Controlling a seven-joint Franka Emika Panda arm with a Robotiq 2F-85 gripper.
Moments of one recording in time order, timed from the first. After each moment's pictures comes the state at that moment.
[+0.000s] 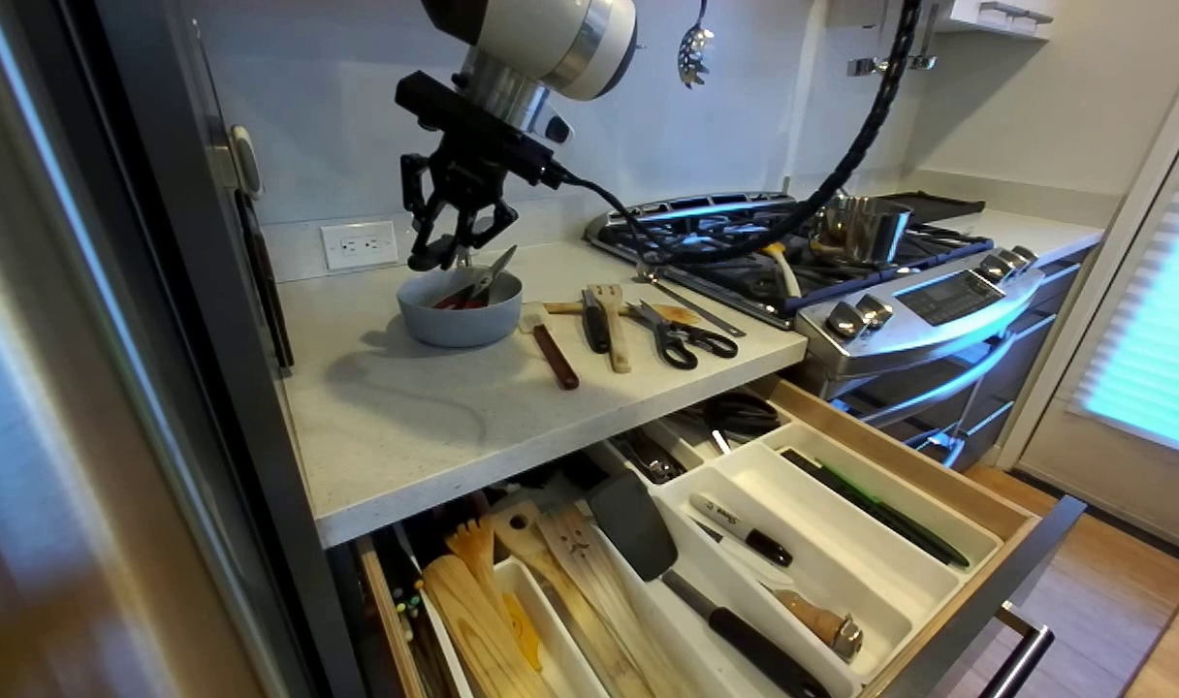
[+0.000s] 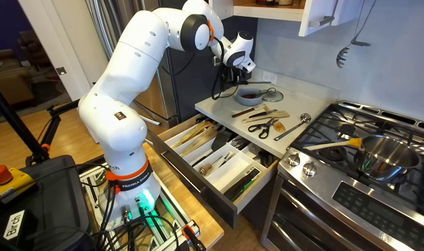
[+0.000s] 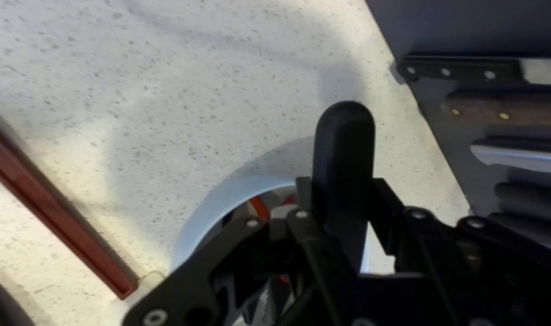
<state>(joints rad) 0.12 0.69 0.19 -1.52 0.36 2.53 0.60</state>
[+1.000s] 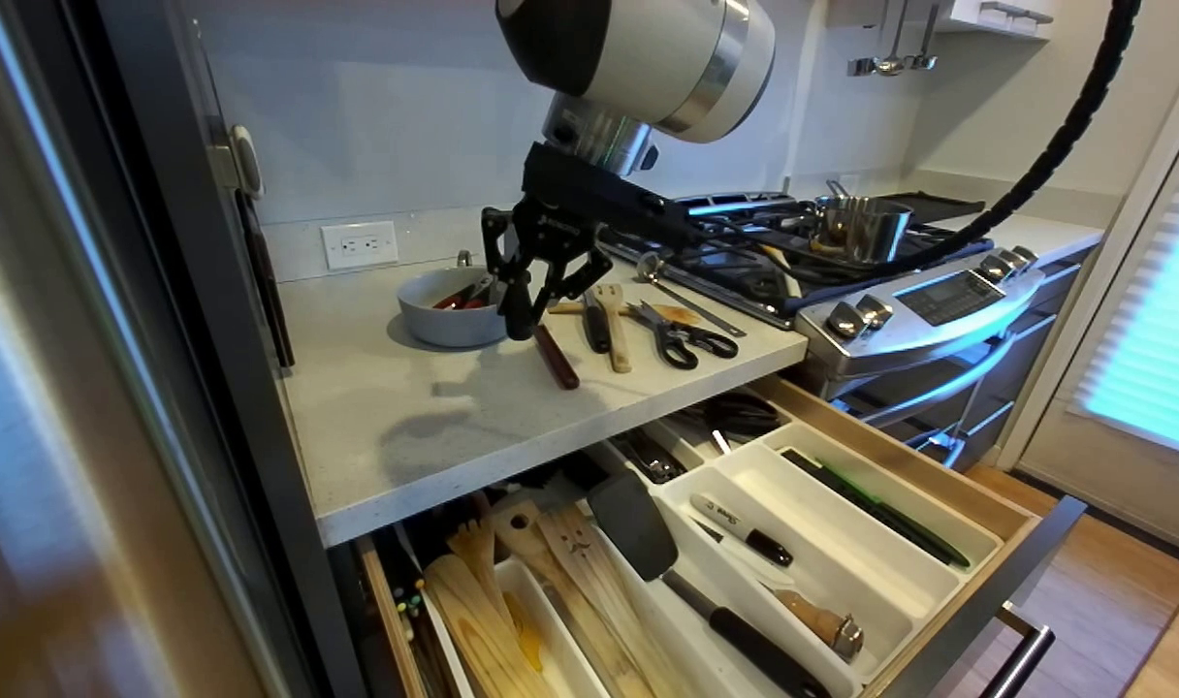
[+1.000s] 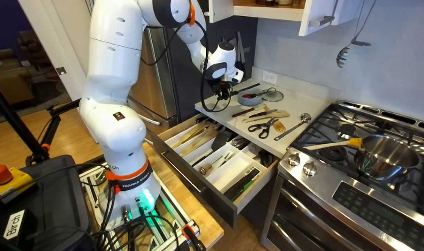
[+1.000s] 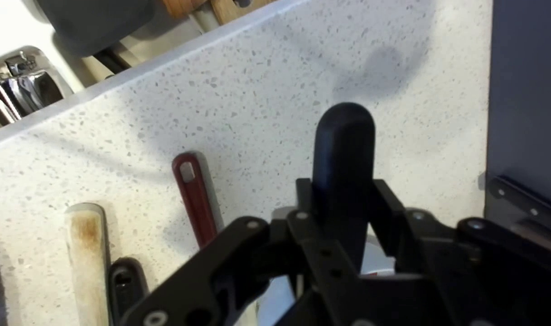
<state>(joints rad) 0.10 0.39 0.22 -2.12 0.43 2.84 0.20</state>
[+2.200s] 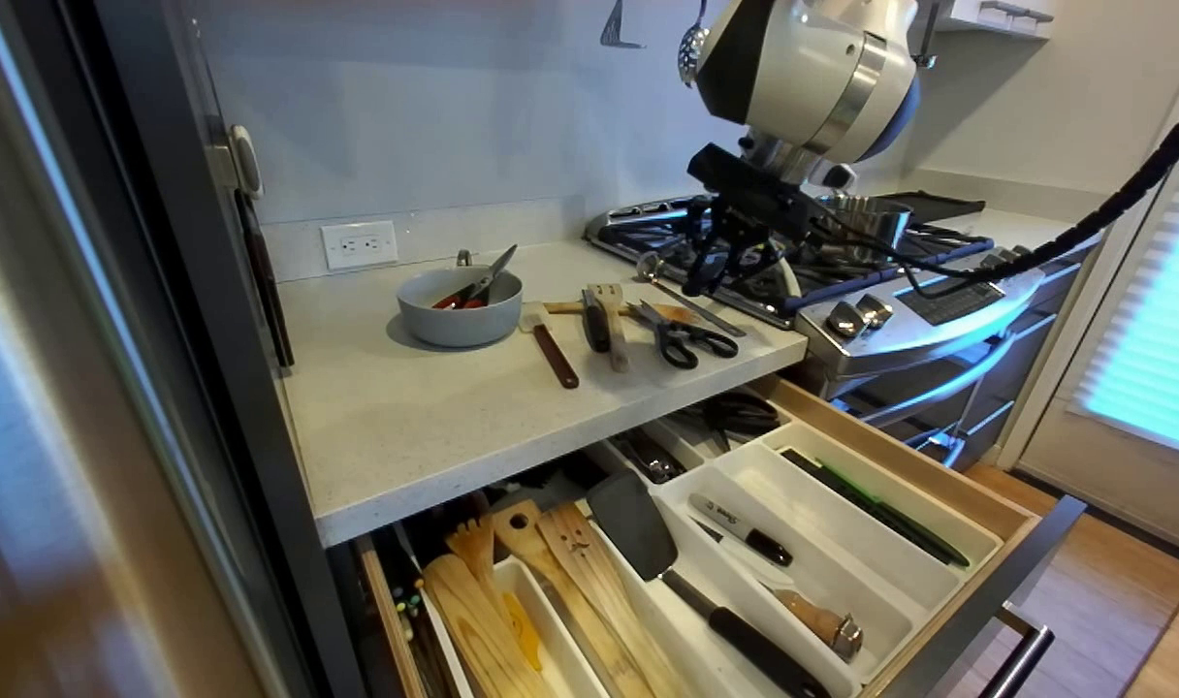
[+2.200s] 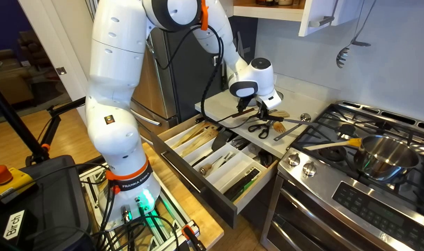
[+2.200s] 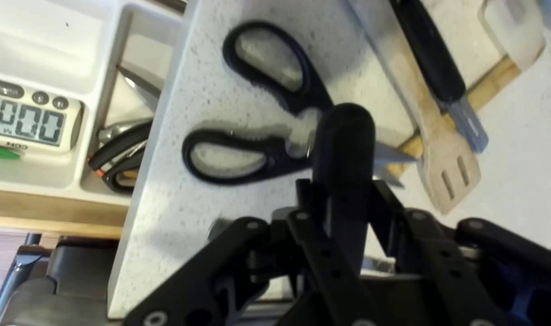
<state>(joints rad) -0.13 0.39 0.05 -2.17 0.63 2.96 0.43</state>
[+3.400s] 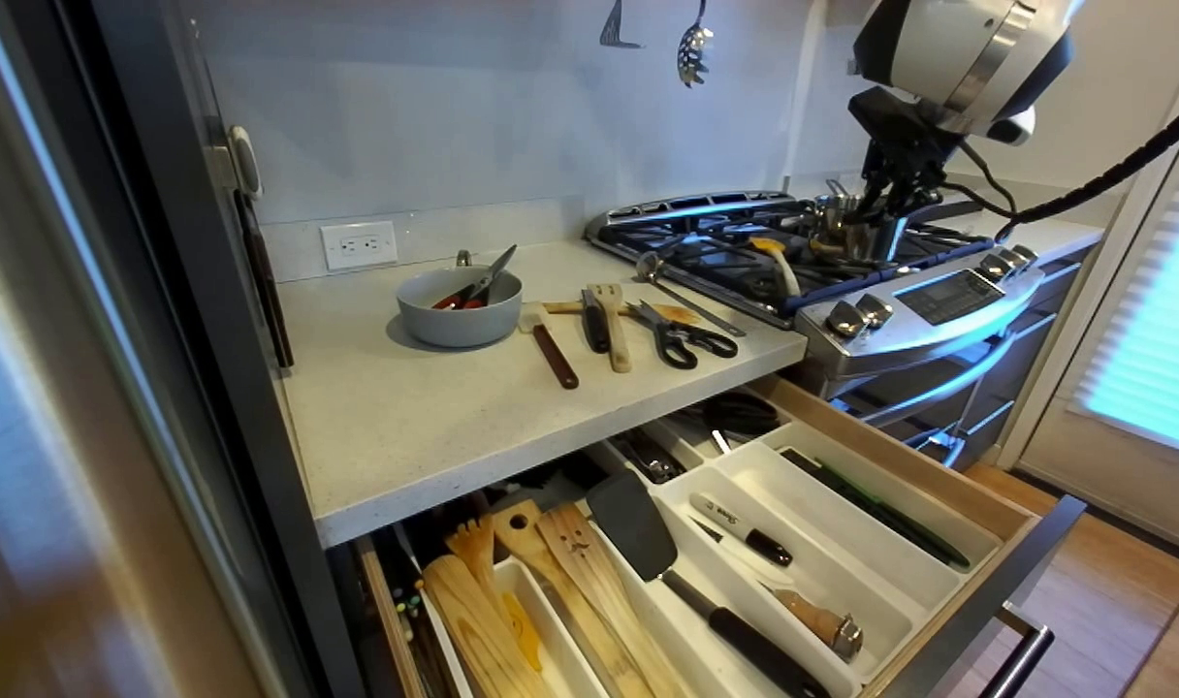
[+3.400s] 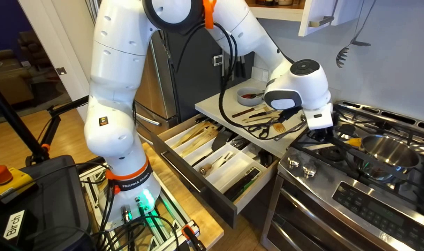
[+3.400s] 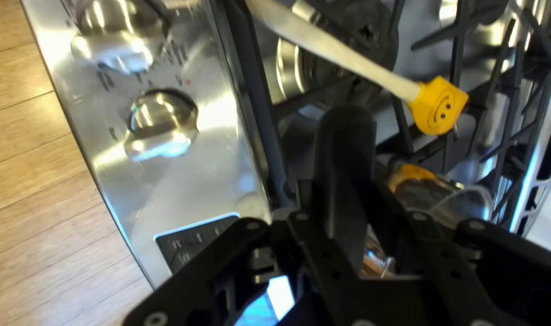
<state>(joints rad) -0.26 0.41 -0.24 -2.04 0.70 2.99 0.66</state>
